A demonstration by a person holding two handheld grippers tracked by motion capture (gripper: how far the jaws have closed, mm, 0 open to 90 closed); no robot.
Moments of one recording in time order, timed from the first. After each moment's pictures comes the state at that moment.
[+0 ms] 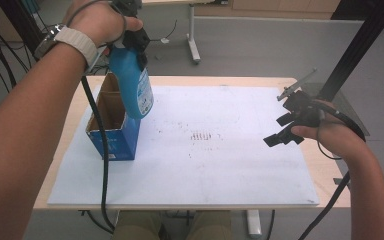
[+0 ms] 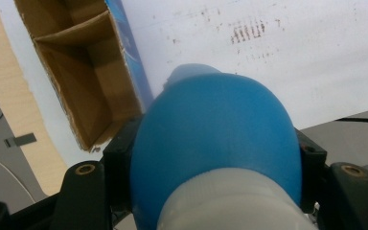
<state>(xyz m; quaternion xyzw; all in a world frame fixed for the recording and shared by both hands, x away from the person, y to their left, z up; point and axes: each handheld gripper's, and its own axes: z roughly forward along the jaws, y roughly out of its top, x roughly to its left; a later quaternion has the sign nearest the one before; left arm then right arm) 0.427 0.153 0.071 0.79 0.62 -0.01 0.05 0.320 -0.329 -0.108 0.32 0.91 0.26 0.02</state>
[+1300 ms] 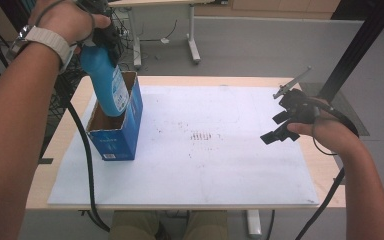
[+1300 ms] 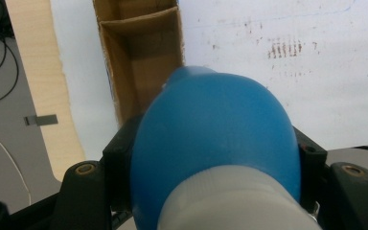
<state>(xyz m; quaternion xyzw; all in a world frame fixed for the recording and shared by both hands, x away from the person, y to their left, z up) 0.428 0.209 0.068 0.74 0.67 0.00 0.05 0.335 -0.327 -0.113 0.31 0.91 0.26 0.01</state>
